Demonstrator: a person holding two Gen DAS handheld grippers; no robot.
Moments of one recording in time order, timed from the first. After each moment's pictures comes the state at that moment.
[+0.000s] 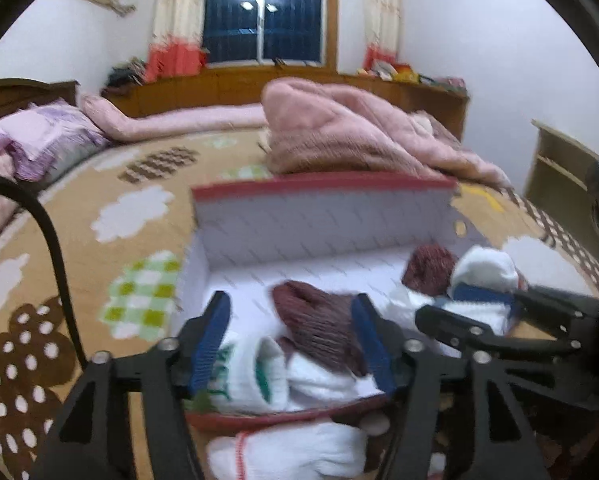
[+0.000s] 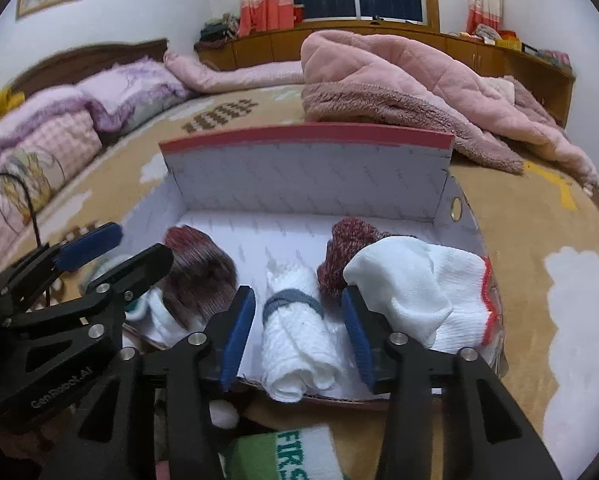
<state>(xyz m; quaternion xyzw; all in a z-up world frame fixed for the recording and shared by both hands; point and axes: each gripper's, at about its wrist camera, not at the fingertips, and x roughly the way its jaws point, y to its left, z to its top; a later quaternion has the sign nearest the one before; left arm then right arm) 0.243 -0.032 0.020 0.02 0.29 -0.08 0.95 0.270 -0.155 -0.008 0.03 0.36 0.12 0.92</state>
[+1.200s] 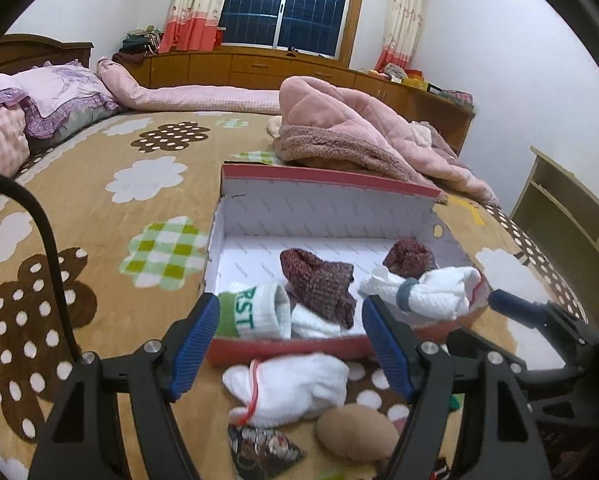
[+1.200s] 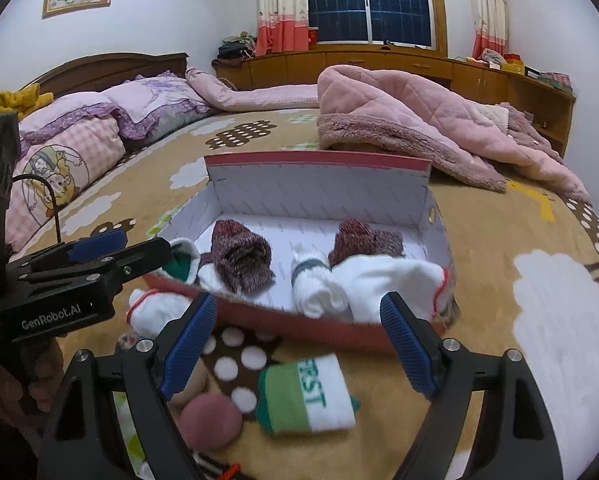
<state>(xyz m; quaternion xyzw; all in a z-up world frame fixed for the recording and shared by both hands) 0.200 -0.001 0.042 -0.05 0.33 -0.09 0.94 0.200 -0.160 0.018 0.00 0.33 0.13 0.94</state>
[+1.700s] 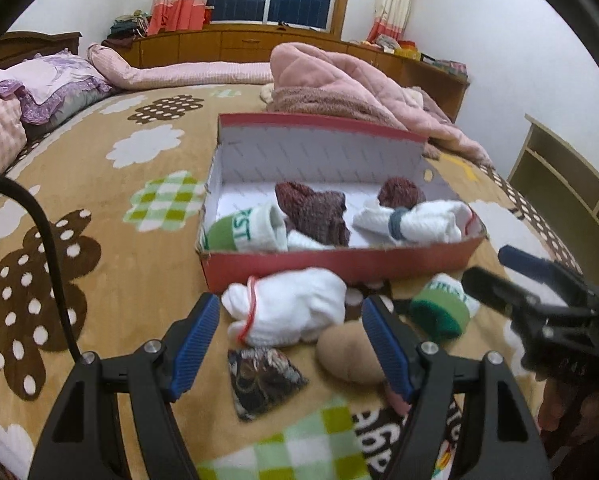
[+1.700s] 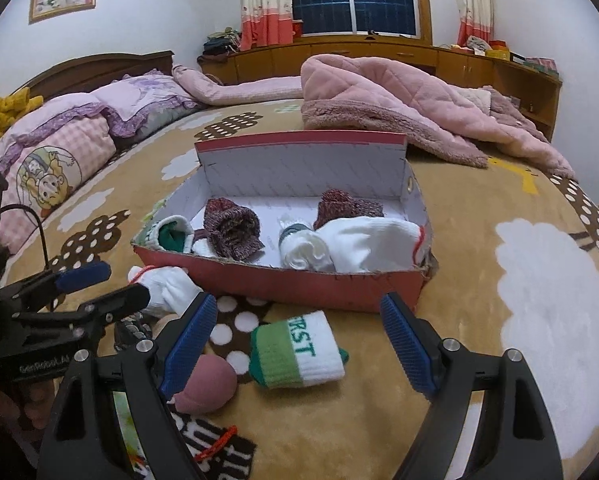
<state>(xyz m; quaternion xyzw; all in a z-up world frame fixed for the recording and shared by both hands) 0.162 -0.003 0.020 -0.02 0.37 -0.10 0.92 0.179 -0.172 0.011 0.02 0.34 0.11 0.93</state>
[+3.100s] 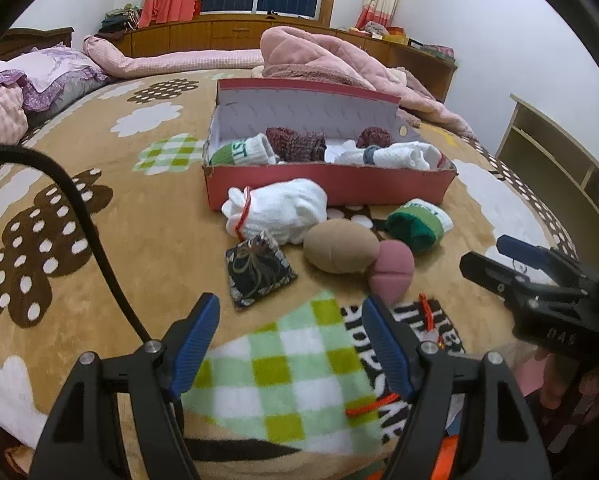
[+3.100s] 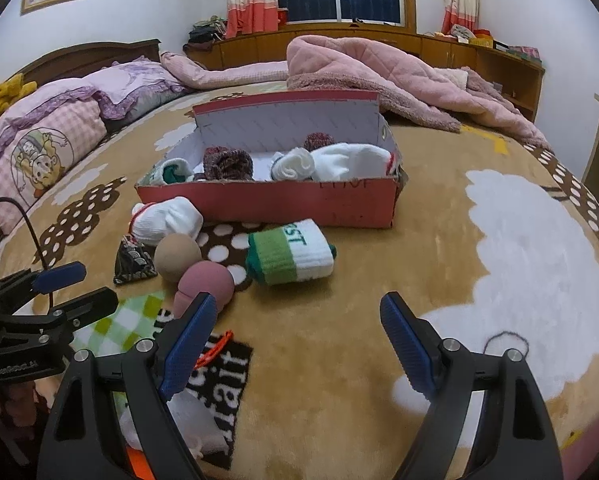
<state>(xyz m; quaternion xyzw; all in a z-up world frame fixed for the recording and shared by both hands) 0.091 0.003 0.004 -0.01 0.39 -0.11 0.91 0.119 -0.177 -0.011 0.01 0.37 0.08 0.93</state>
